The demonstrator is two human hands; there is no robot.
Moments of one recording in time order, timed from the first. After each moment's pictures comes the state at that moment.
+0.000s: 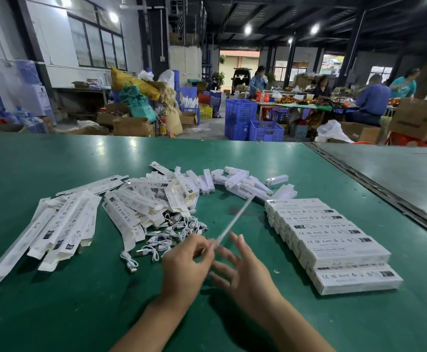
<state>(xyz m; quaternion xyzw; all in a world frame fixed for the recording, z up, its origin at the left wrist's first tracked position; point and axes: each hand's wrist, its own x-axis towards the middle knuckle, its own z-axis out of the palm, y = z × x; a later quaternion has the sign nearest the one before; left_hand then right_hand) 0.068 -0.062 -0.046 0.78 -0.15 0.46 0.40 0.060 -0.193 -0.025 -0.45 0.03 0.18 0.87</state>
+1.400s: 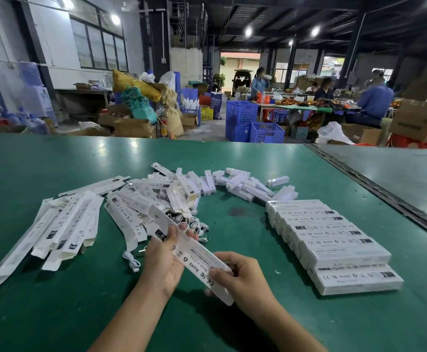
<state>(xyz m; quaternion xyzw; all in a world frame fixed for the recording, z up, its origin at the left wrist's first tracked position) 0.076 -0.032 -0.021 0.33 0.10 0.06 0.94 0.051 -0.199 -0.035 -0.72 -0.12 0.08 0.67</state>
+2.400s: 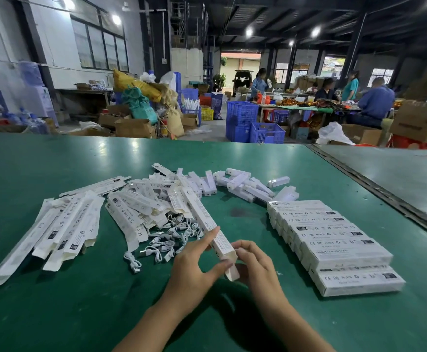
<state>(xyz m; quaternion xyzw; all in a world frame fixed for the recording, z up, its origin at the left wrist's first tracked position) 0.064 -0.053 -0.053 0.83 -0.14 0.21 0.50 0.062 -0.213 -0.038 -0.67 -0.10 0.00 0.74</state>
